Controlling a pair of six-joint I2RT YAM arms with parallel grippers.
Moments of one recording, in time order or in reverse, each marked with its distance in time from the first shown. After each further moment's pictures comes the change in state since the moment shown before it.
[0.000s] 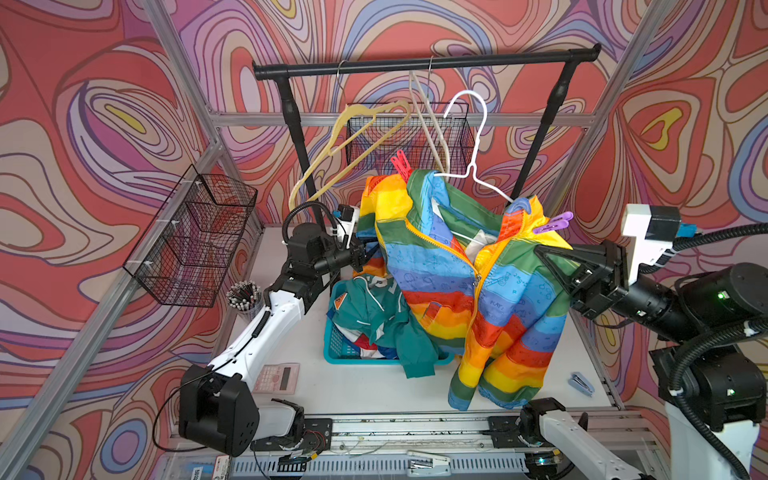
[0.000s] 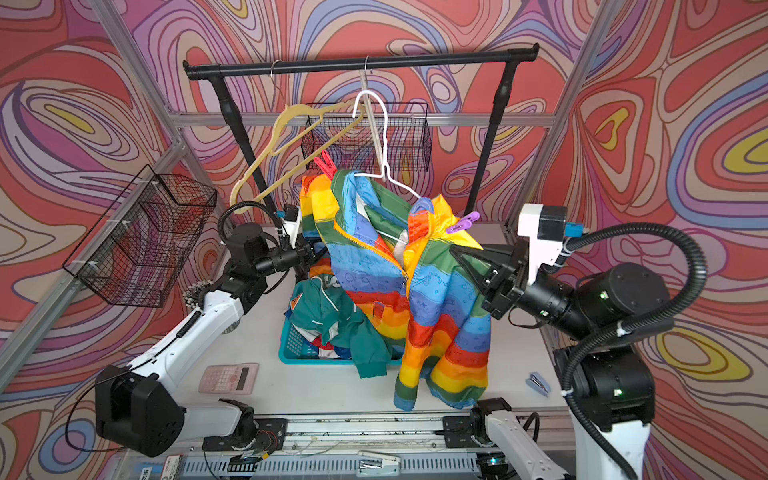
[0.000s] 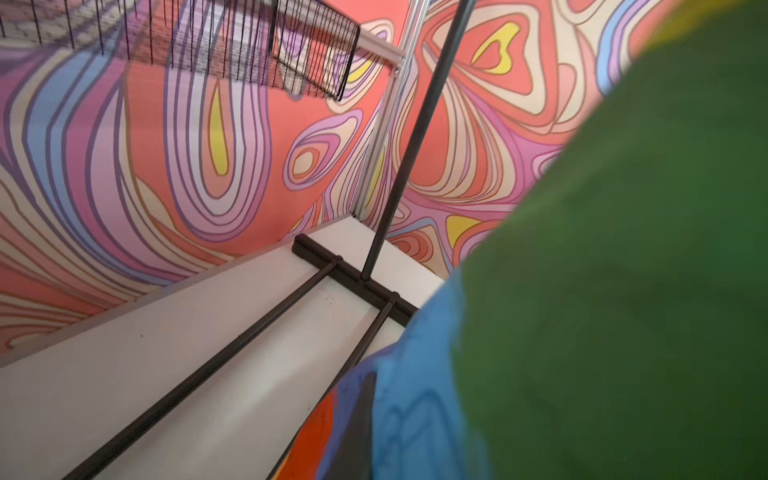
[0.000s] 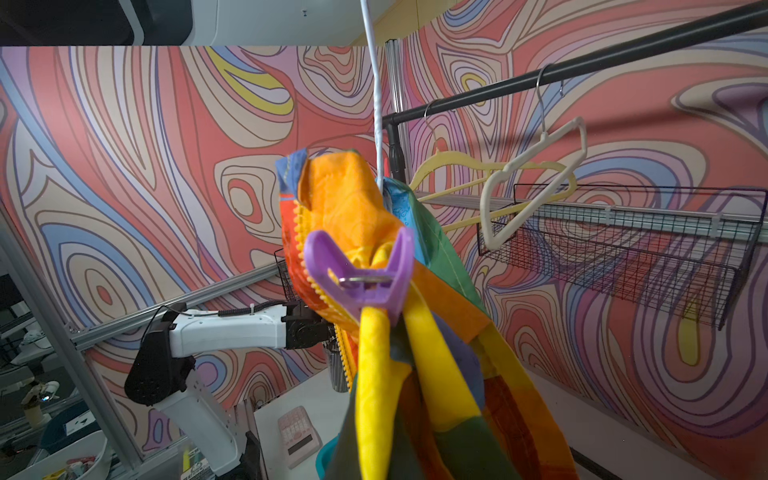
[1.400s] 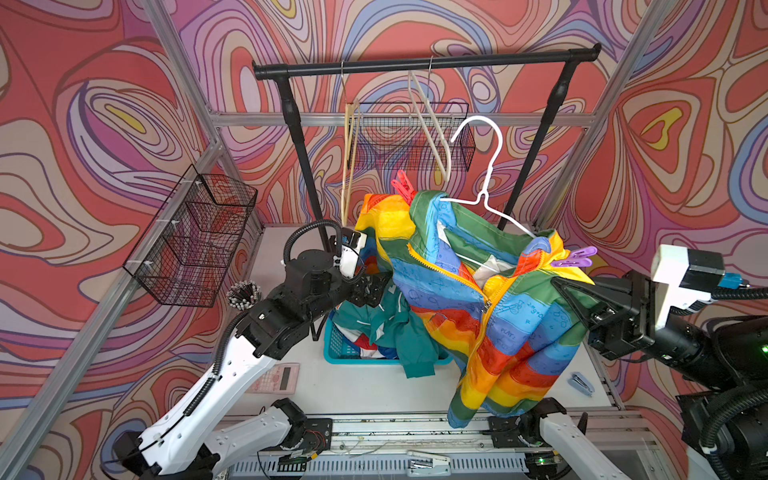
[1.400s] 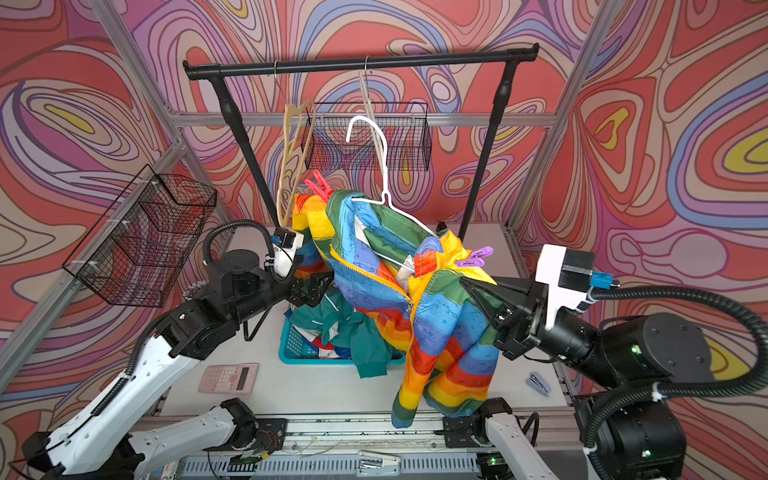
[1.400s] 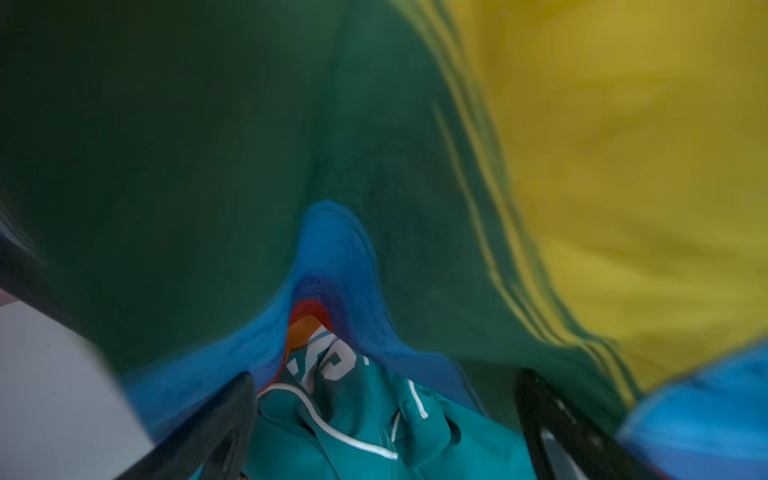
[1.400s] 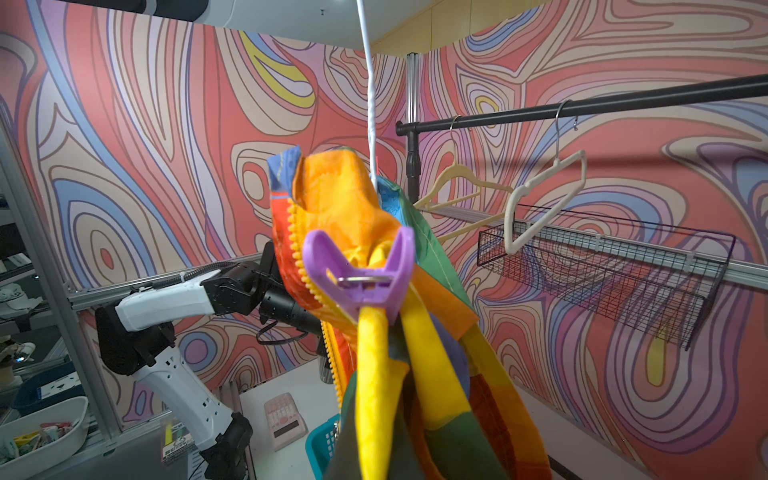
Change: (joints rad) left arm -0.362 -0.246 0.151 -0.688 -0.776 0.138; right arm 0.000 -0.131 0.005 -0.129 -0.004 -0.130
